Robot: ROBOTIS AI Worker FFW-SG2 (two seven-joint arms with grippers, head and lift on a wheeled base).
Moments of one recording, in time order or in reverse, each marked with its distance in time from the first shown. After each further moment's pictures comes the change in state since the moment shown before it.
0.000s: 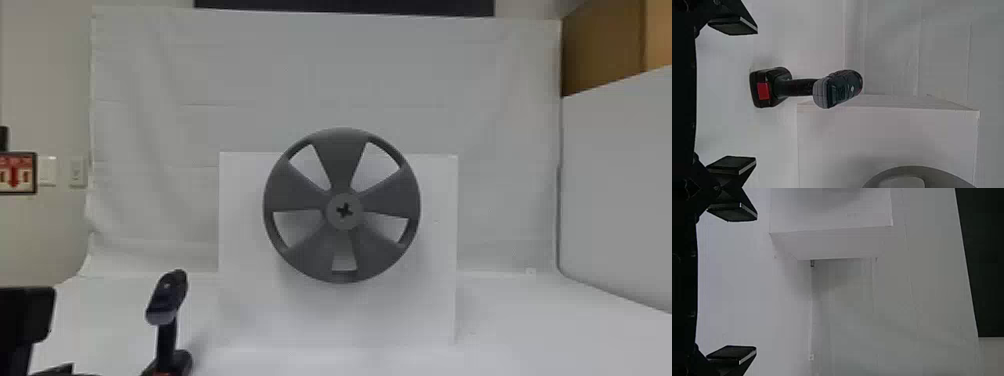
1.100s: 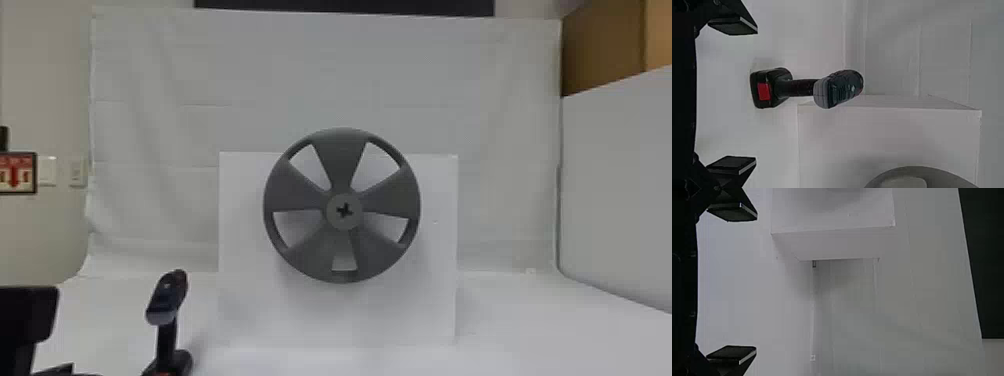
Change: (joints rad) left arm -0.004 0.000 -0.009 0.000 -0.016 0.007 0.000; right arm -0.004 -0.006 0.010 0.000 0.006 0.011 0.000
